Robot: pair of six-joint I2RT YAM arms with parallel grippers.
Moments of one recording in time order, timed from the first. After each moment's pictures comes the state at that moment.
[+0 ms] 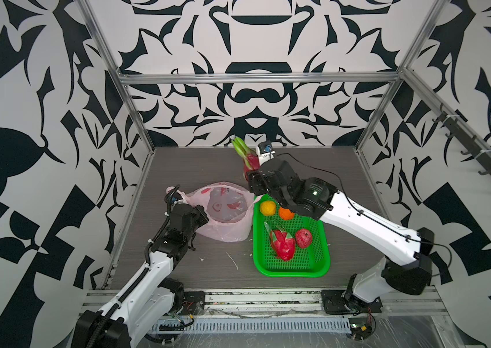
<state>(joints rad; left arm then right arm) -0.31 0.88 0.41 -0.05 -0.07 -0.76 0.99 1.49 1.61 -0.69 0.56 0.40</state>
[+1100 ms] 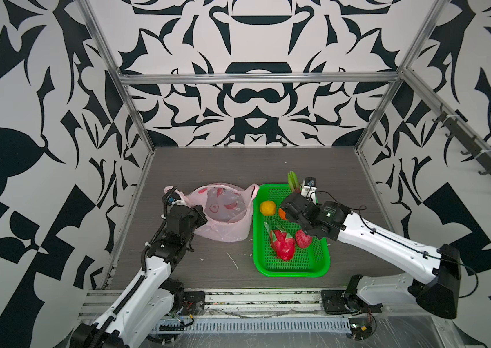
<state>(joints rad) -0.31 0.79 0.41 -0.08 -0.07 -0.74 0.89 1.28 1.11 -0.92 0.66 0.98</state>
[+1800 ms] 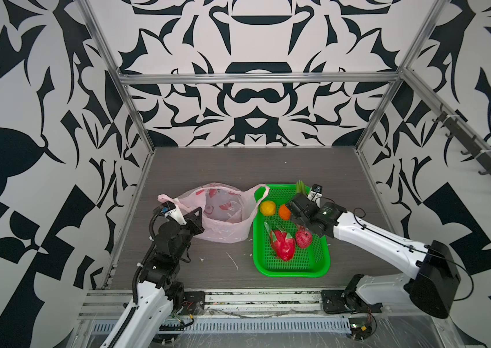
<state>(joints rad) -0.31 0.46 0.28 -0.04 0.01 -0.71 0.76 1.34 0.97 -0.79 0.51 1.04</state>
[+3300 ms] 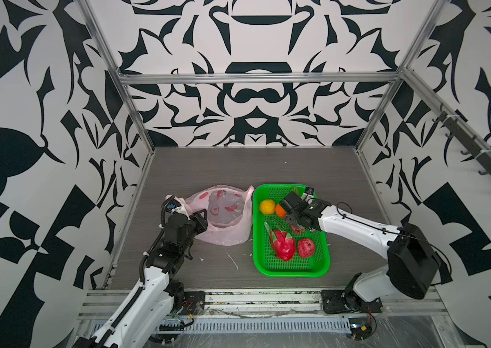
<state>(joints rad) -0.31 0.68 0.31 -0.06 -0.01 -0.71 0.73 1.48 0.97 -0.73 0.44 1.04</state>
